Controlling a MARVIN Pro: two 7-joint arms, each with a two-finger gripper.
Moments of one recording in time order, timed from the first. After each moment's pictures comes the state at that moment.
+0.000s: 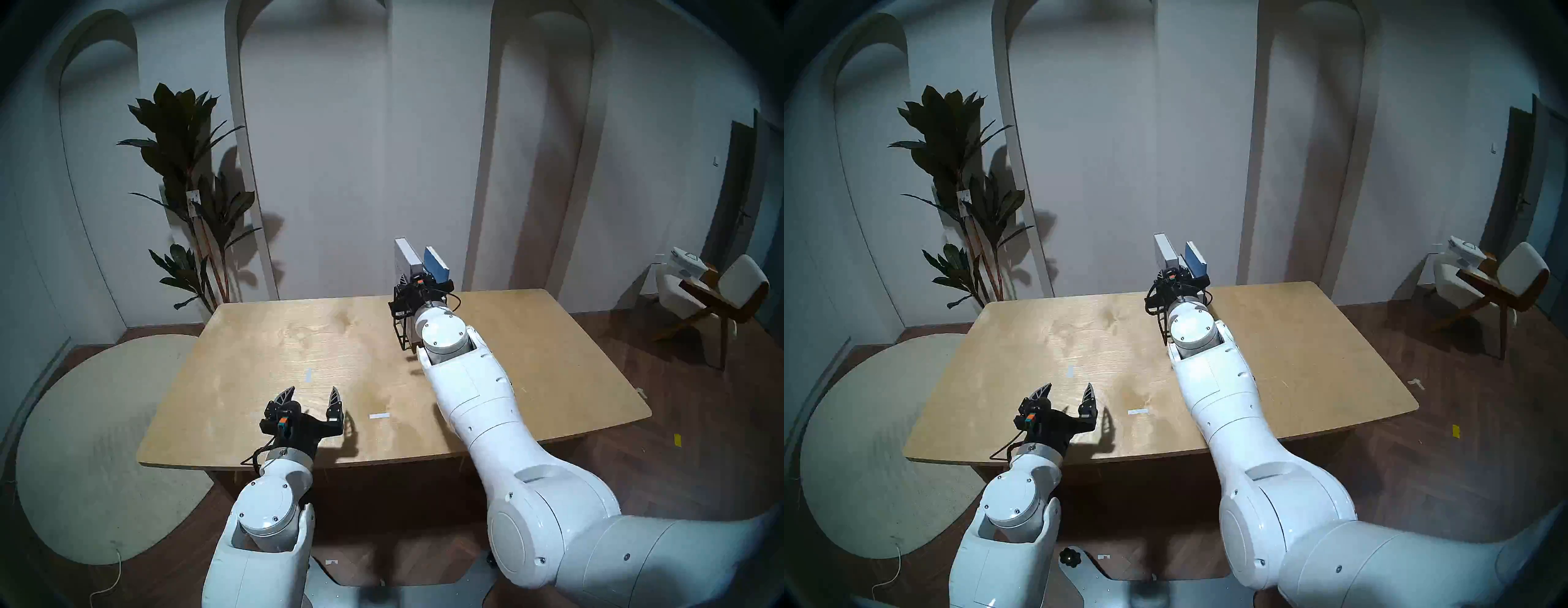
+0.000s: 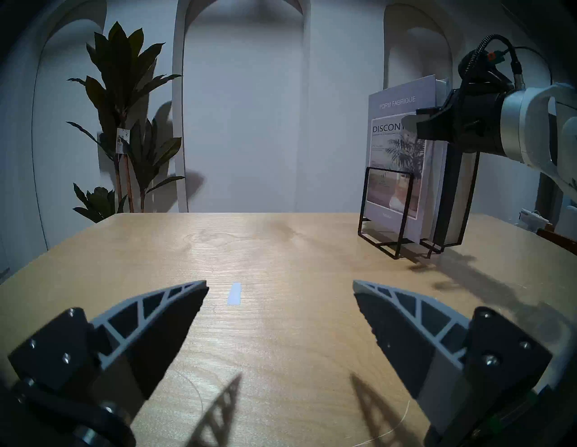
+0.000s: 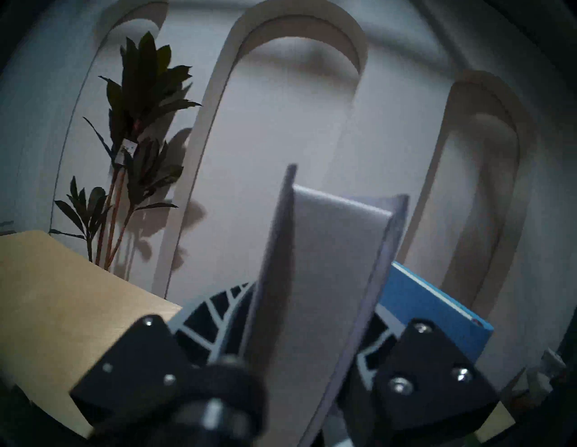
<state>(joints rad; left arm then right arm) 1.91 -1.61 -1.56 -1.78 0.02 -0.02 -0.01 -0.95 -1.78 1.50 -0.91 -0.43 -0.05 -0.02</state>
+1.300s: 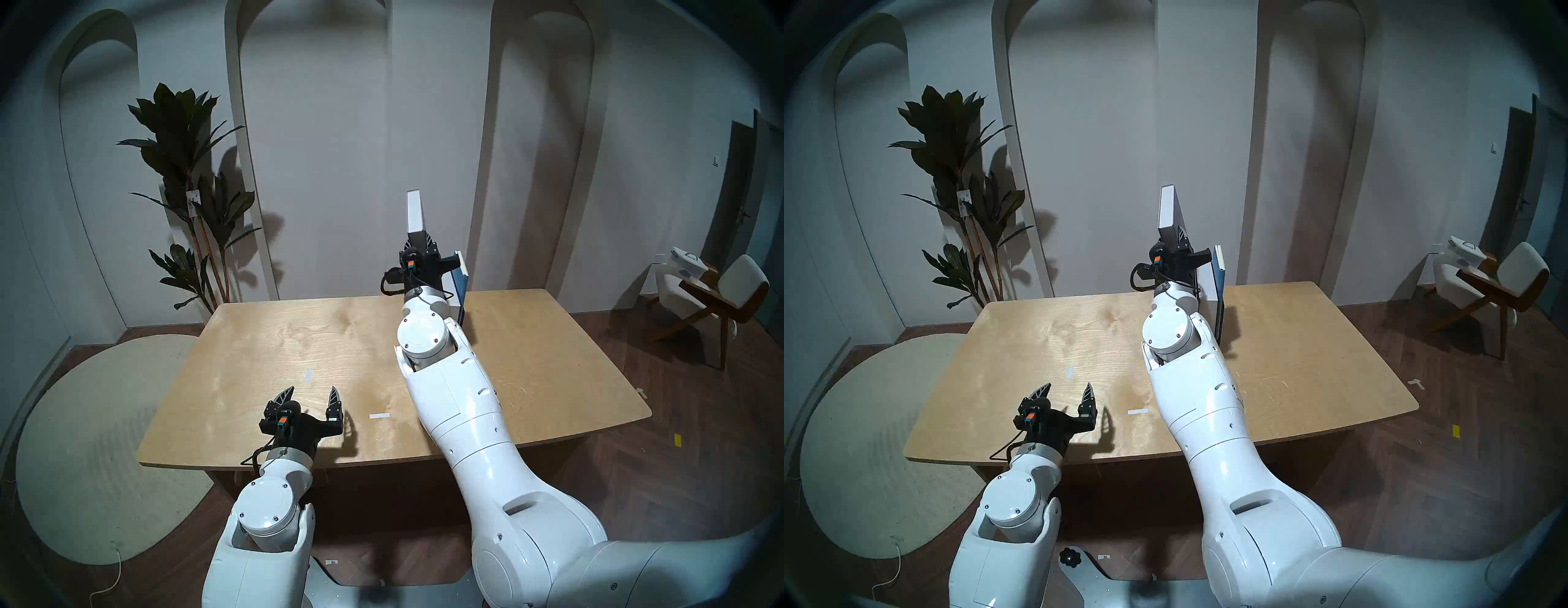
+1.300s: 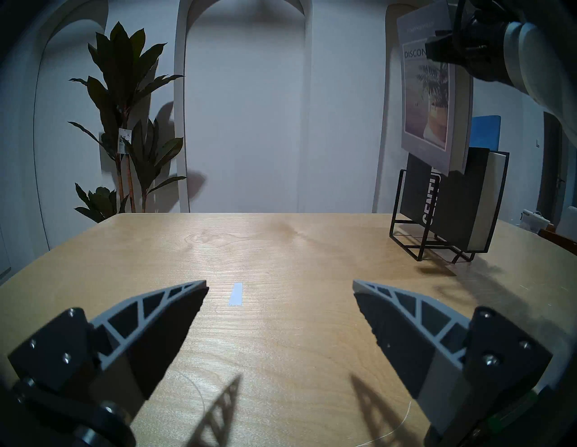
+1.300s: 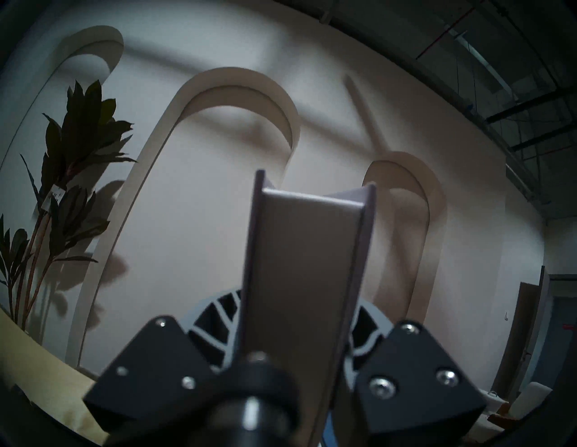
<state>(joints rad) 1.91 -1.61 -1.56 -1.78 0.02 -0.02 -0.01 -1.06 -1.83 1.37 -1.18 -0.61 -0.13 -0.33</state>
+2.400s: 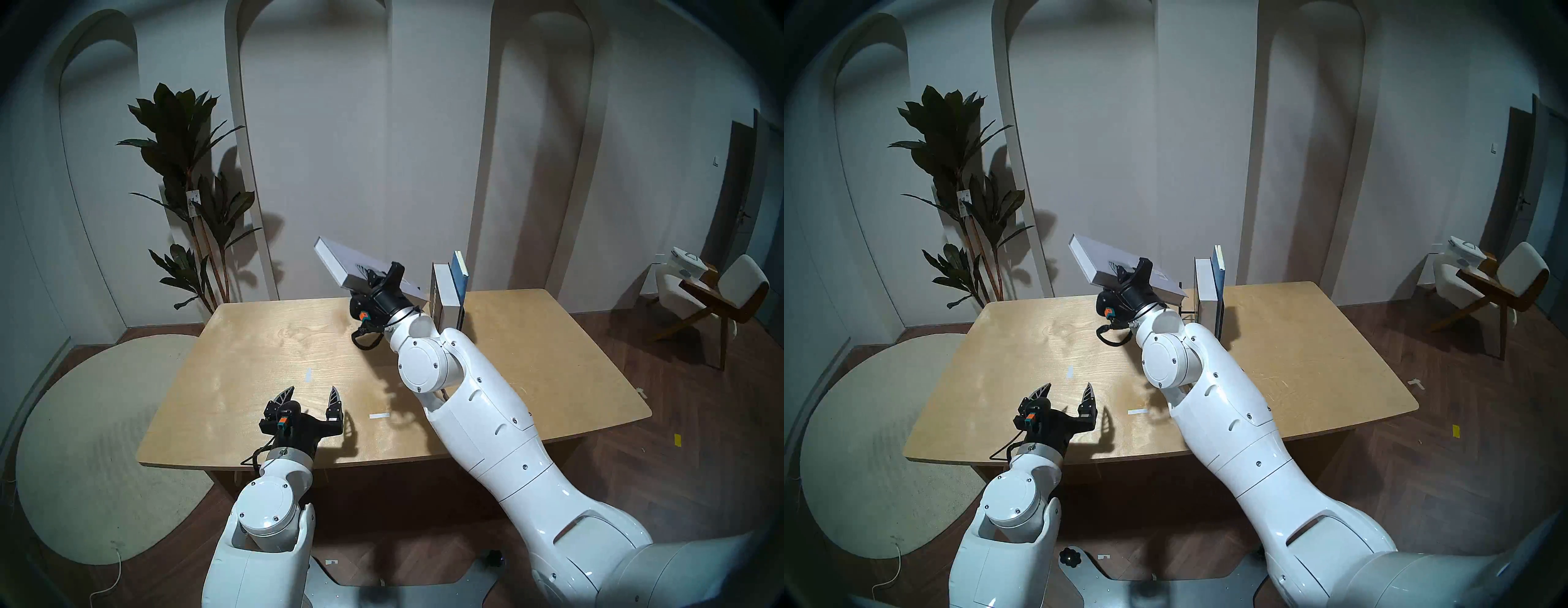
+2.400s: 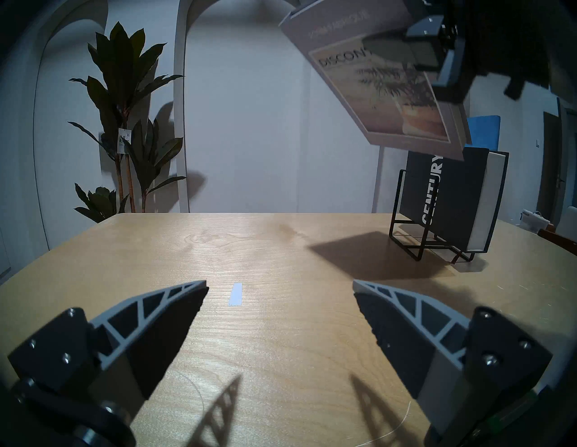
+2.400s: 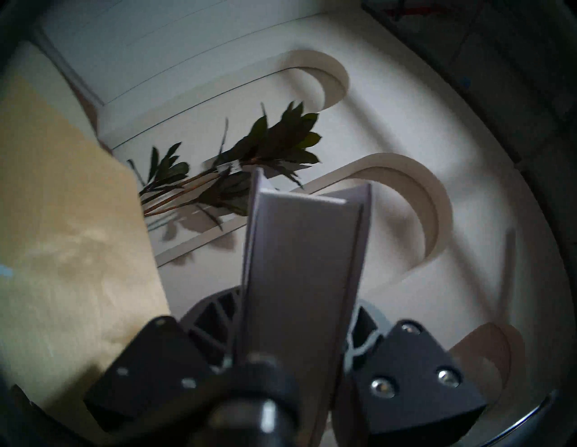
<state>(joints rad) 1.91 -1.61 -1.56 -1.78 0.02 -0.02 -0.01 -1.14 -1.53 1.06 -1.41 -0.91 -0.05 0.16</state>
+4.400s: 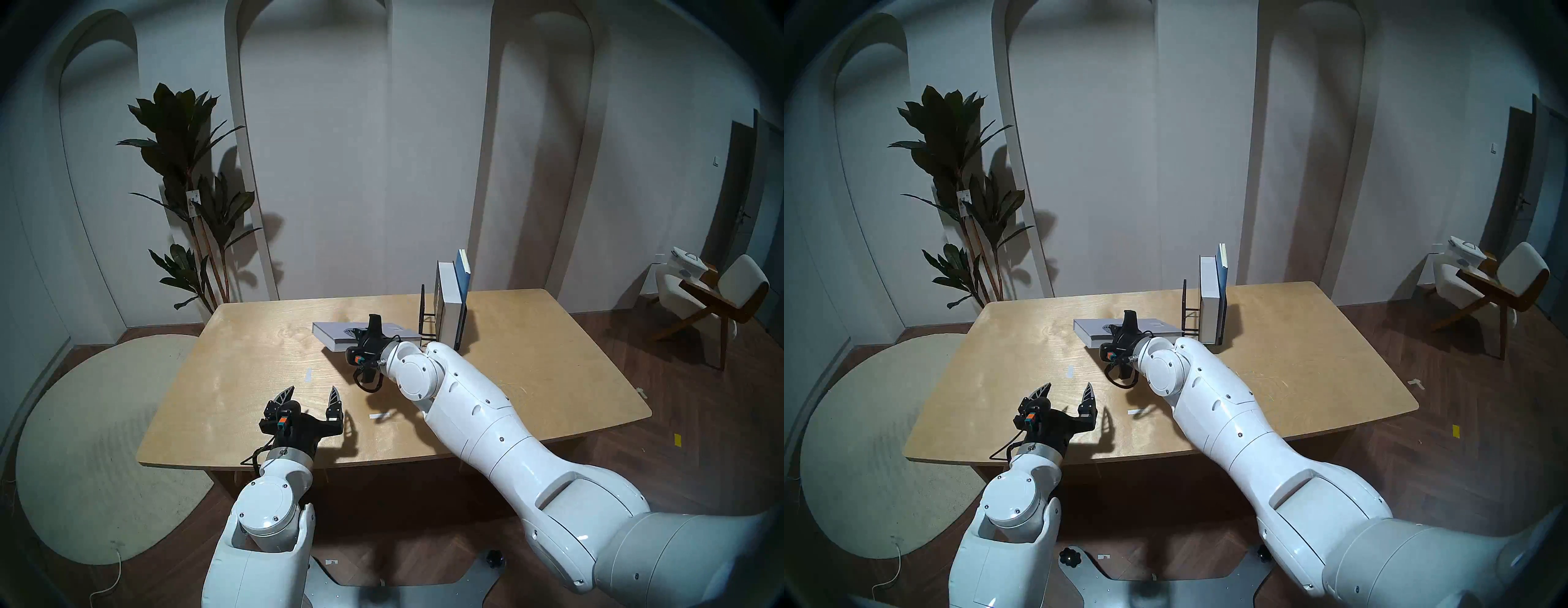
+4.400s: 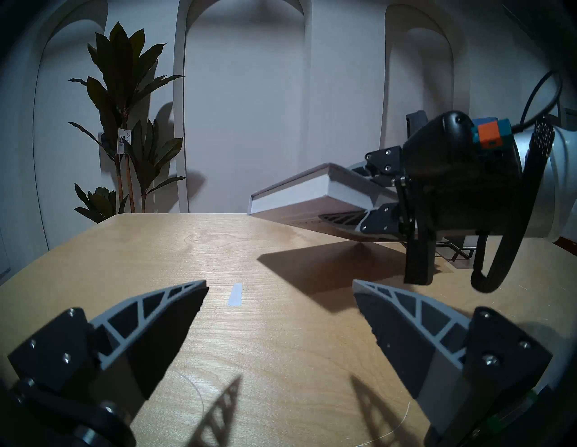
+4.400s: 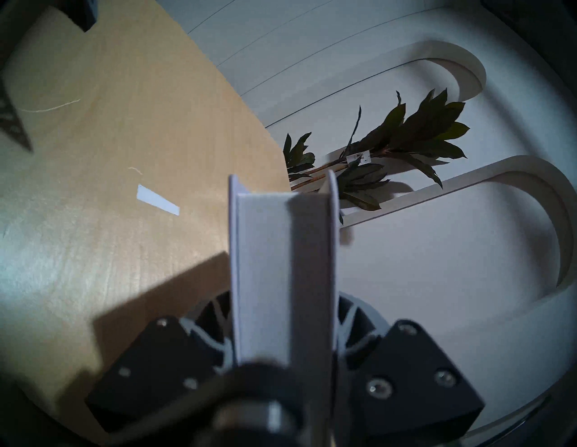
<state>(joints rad) 1.91 -1.61 -1.56 -1.78 0.02 -0.02 -0.01 -0.99 -1.59 0.98 -0.97 -0.89 -0.19 0.27</state>
